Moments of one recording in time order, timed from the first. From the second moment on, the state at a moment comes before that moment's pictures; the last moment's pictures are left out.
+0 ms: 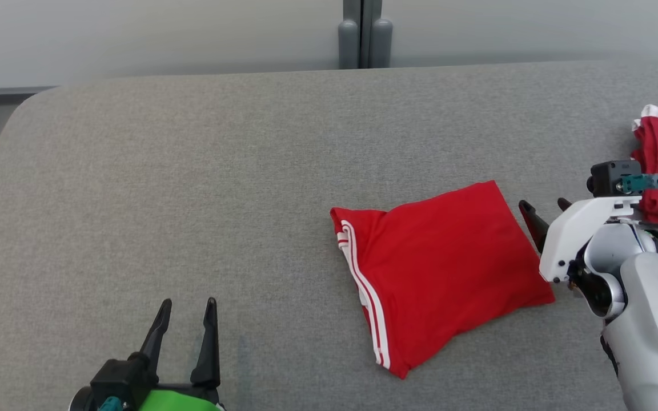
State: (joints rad) left arm 0.08 0.05 -0.12 0.16 -0.26 -0.11 -0.26; right arm -0.43 -0.23 0.05 0.45 0.34 0.13 0.37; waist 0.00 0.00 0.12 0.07
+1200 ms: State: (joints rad) left arm -0.05 0.05 -0.12 0.12 -0.24 -0.13 -0.26; right arm -0.85 -0.34 -0.17 0.66 0.30 0.13 0.33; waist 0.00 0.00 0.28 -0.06
